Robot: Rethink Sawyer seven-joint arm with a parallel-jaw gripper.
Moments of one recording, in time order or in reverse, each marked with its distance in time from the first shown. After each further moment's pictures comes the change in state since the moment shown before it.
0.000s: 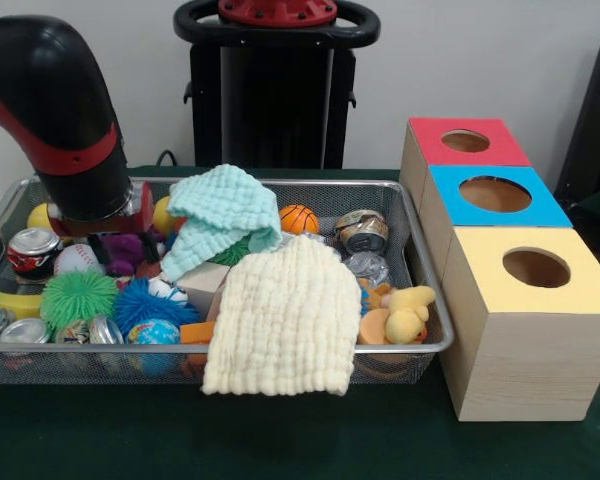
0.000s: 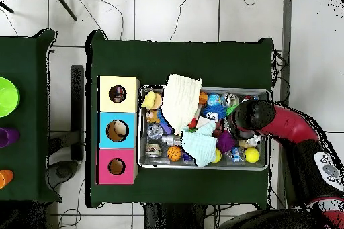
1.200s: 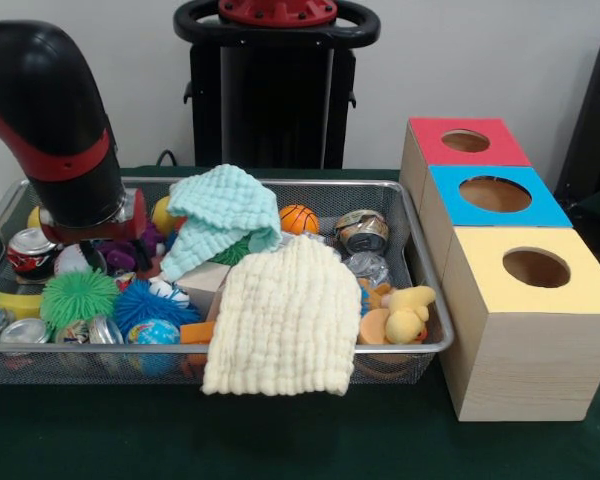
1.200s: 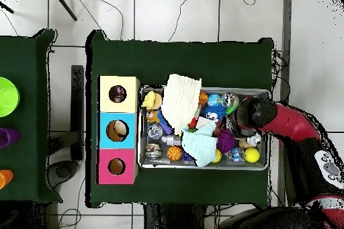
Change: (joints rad) arm 0.000 0.013 -0.001 -0.029 -0.003 0.001 0.000
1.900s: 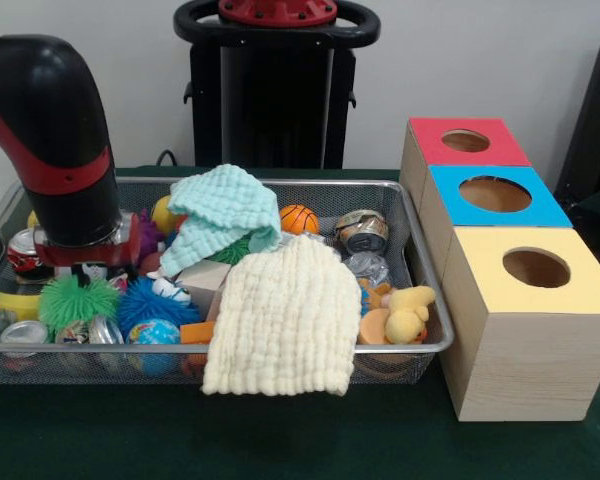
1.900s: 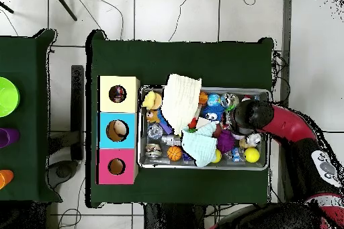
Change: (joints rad) arm 0.001 0.028 -0.008 0.000 -0.002 -0.161 0.000
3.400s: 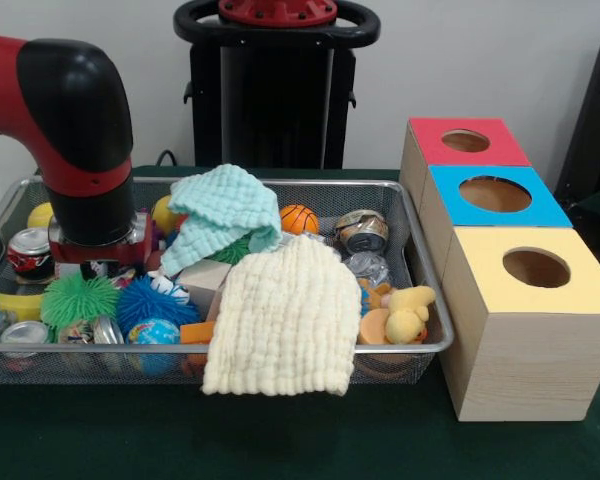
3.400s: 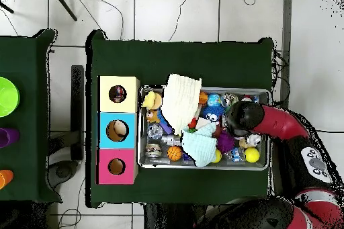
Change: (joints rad) arm 0.080 0.002 -0.086 0.000 0.001 -0.015 0.000
